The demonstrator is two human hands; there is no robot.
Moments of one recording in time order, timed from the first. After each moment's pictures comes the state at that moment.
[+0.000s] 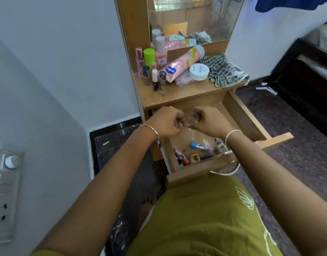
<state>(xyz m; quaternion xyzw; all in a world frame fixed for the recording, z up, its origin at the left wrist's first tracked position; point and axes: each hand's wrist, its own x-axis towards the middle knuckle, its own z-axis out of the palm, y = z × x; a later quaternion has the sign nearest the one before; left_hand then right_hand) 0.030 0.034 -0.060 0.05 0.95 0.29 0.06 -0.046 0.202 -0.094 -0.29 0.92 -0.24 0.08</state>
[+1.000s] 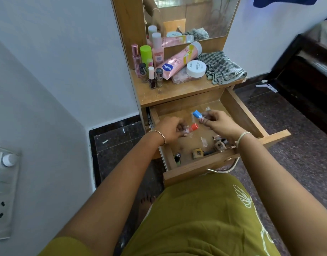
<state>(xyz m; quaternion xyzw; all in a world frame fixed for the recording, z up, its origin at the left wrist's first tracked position) 0.018 0.052 -0.111 0.02 0.94 0.32 0.11 -0.050 0.240 -0.111 -0.14 0.86 -0.45 0.21</state>
